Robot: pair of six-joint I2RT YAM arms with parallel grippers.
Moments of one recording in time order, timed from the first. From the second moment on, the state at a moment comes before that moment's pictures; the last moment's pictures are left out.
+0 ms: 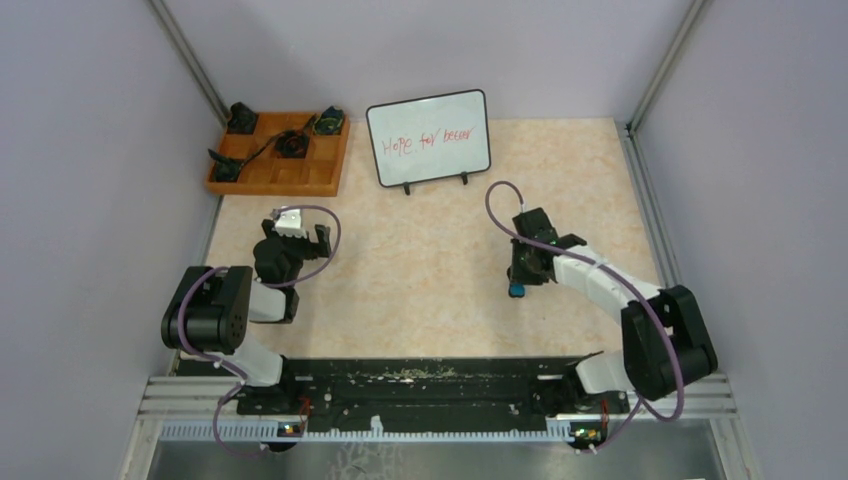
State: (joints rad) left arm -0.03 1.58 0.26 1.21 0.08 0.05; right arm 0.38 1.37 0.75 -0.51 0.09 0.43
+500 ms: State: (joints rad) left arm -0.03 1.58 0.26 1.21 0.08 0.05; right arm 0.57 1.19 0.77 -0.42 0.25 0.44
